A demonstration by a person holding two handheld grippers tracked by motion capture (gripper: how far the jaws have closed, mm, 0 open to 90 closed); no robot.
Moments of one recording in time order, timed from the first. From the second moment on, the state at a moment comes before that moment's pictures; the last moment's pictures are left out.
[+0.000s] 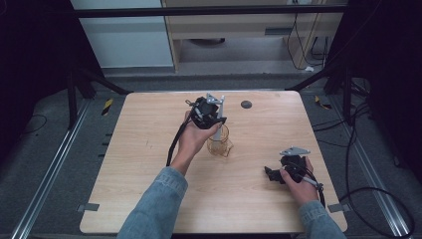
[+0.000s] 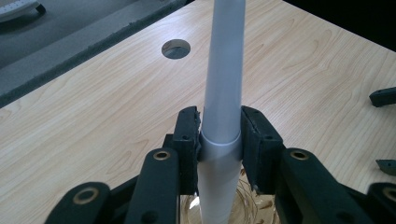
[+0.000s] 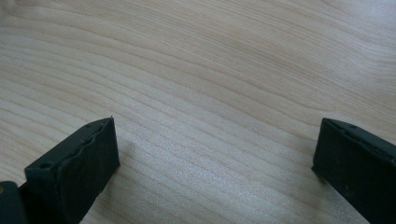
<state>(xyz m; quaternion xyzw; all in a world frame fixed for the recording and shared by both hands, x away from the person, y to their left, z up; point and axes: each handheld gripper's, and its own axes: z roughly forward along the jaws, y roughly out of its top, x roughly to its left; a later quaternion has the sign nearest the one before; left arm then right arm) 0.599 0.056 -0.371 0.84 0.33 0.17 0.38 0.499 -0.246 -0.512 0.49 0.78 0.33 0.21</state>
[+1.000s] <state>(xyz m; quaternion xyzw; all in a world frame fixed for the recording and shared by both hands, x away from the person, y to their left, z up) 0.605 0.055 -0.382 0.84 0.34 0.17 0.38 0.499 -0.246 -0.512 0.49 0.78 0.33 0.21</state>
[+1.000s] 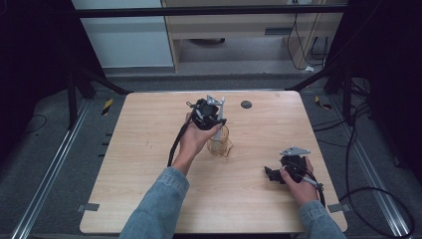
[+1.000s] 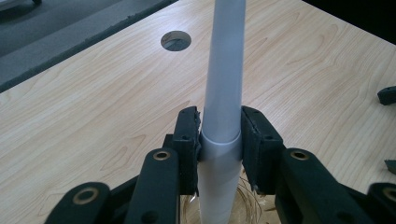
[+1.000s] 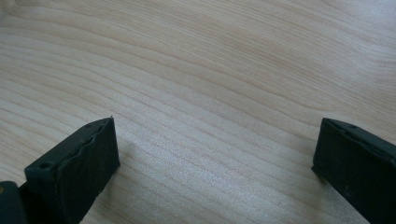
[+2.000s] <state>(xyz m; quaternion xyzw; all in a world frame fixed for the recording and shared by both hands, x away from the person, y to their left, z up) 0.617 0.049 -0.387 0.83 0.36 0.16 0.39 0.499 -0.247 -0.512 0.49 0.78 0.33 0.21</state>
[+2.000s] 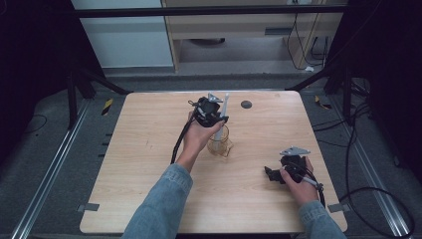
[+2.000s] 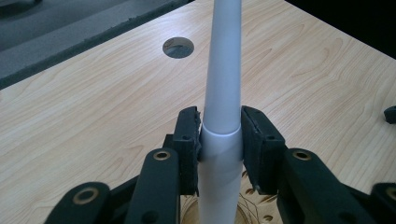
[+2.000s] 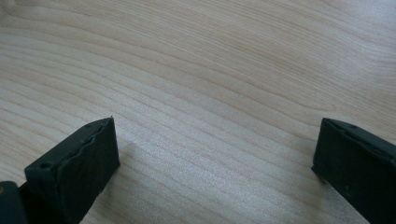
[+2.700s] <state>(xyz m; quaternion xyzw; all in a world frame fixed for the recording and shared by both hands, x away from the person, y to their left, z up) 0.615 0.048 -0.386 0.83 0.36 0.17 0.40 0.499 -0.246 -0.512 0.49 0.78 0.33 0.21</state>
